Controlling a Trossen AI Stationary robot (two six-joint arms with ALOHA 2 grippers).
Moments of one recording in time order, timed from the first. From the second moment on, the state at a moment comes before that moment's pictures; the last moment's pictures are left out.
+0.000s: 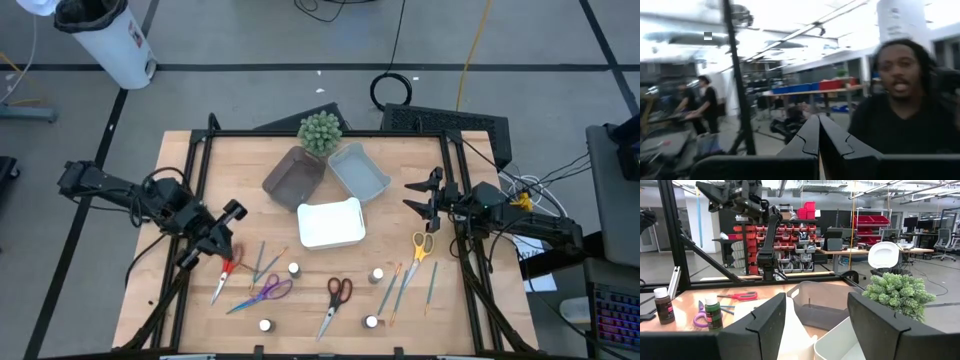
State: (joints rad) left arm -0.26 0.78 0.50 0.67 0.55 0.00; right arm -0.22 0.01 0.01 0.13 -0.05 0.01
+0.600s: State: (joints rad) left arm -0.30 0.80 0.52 0.64 0.05 0.09; right arm -0.22 0.01 0.01 0.13 -0.05 0.01
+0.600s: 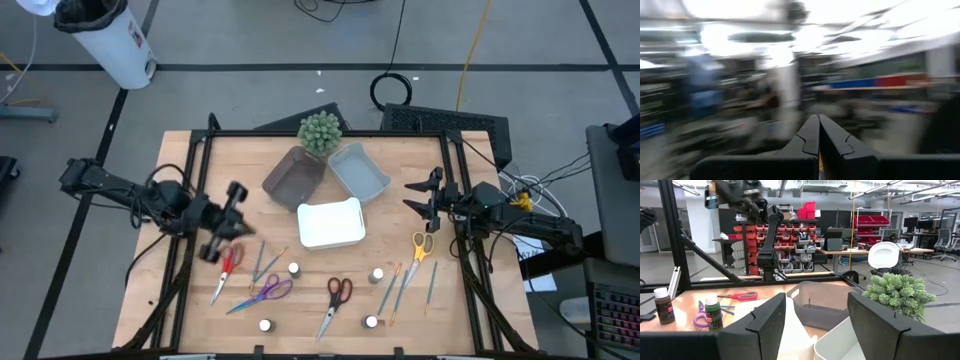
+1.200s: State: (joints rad) left arm 0.11 0.80 0.52 0.60 -0.55 0.03; right arm -0.22 0.01 0.01 0.13 -0.05 0.01
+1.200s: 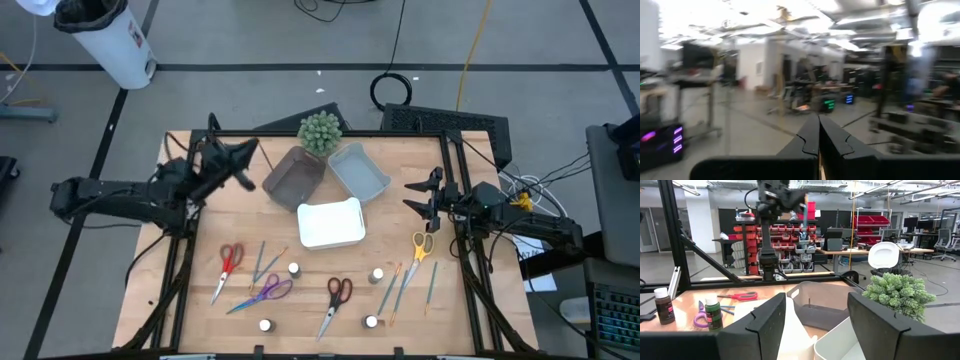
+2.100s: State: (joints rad) left arm 0.38 1.34 0.85 0.04 -0.31 -0.20; right arm -0.22 0.01 0.01 0.13 -0.05 0.01
